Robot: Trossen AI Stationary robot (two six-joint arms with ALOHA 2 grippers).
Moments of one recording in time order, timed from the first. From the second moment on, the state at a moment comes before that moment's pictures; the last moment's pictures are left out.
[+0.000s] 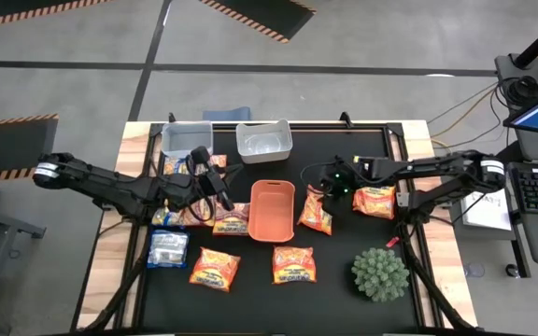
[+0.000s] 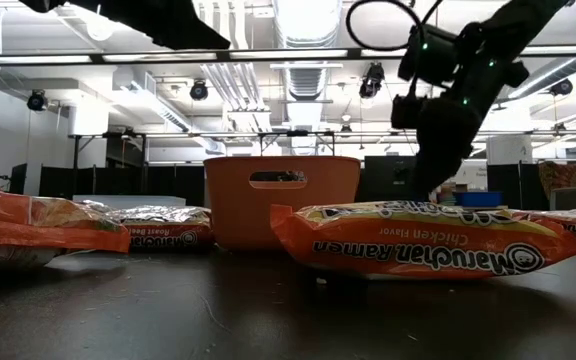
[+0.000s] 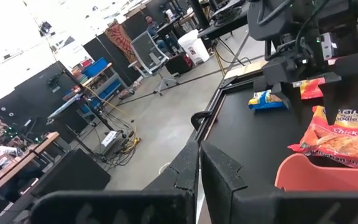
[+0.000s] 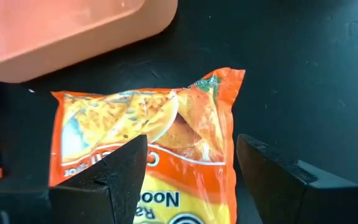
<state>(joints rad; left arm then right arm) -0.15 1.09 0.66 0.29 -0.75 0.45 -0.25 1.34 0.67 -0.30 -0.11 0.14</state>
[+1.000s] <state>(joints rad) -0.15 1.09 0.66 0.27 -0.75 0.40 -0.35 1.35 0.30 0.33 -0.30 0.32</state>
